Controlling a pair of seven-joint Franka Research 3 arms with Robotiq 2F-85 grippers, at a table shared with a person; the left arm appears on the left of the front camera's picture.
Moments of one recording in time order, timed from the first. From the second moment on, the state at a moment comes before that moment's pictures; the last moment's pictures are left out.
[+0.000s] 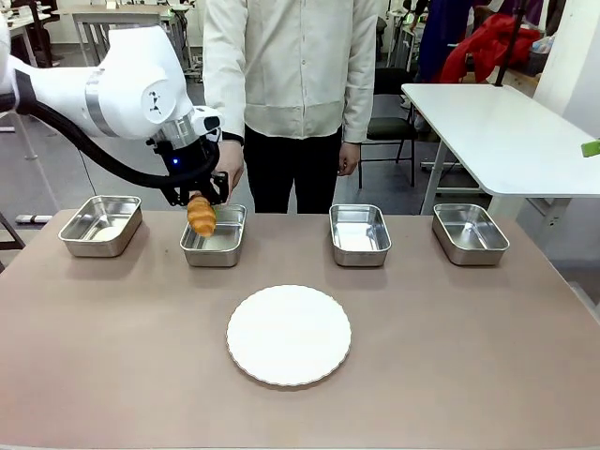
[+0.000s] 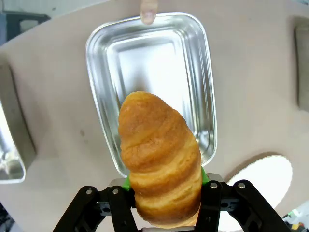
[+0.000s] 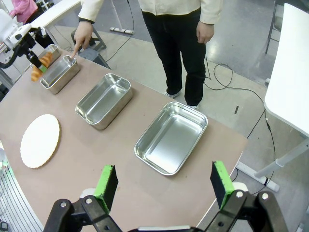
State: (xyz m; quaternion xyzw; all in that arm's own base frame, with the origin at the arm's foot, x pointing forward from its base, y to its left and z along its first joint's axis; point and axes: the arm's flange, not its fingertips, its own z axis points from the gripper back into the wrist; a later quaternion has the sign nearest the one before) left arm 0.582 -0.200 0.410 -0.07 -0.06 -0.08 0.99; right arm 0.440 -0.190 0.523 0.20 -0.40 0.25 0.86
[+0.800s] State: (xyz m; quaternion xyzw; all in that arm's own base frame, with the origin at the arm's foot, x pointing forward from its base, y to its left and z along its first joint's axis) left arm 0.603 -0.208 0.377 -0.08 -0.05 -0.11 0.99; right arm 0.440 -0.190 0.523 0.20 -0.40 0.25 0.86
